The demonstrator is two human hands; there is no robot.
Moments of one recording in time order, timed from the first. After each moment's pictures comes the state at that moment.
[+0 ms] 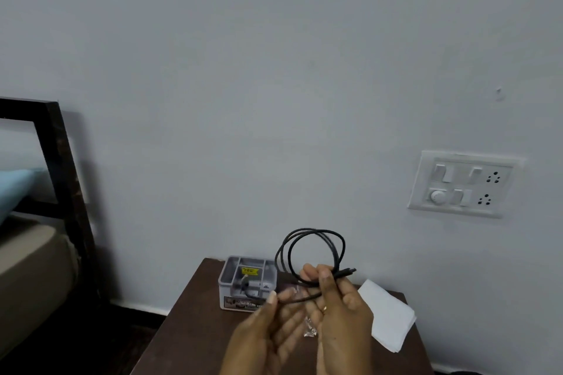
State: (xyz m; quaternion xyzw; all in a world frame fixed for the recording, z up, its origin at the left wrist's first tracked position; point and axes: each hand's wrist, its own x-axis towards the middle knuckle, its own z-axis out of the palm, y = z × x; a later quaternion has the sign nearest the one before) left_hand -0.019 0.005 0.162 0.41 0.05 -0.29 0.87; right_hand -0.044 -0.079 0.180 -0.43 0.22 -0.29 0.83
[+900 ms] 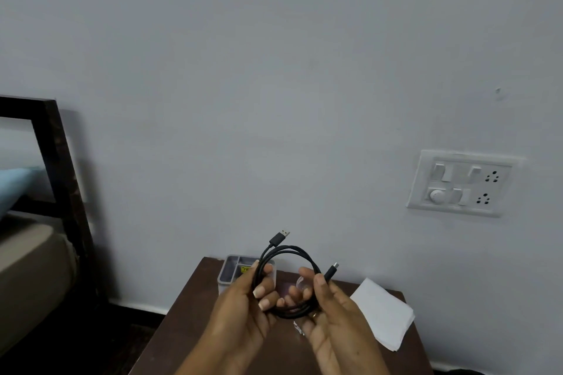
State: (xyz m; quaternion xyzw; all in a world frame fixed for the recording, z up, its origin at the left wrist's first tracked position) left_hand 0.008 0.015 0.185 0.35 0.03 -0.27 0.90; right_hand -0.053 -0.085 0.183 -0.38 0.14 -0.14 0.90
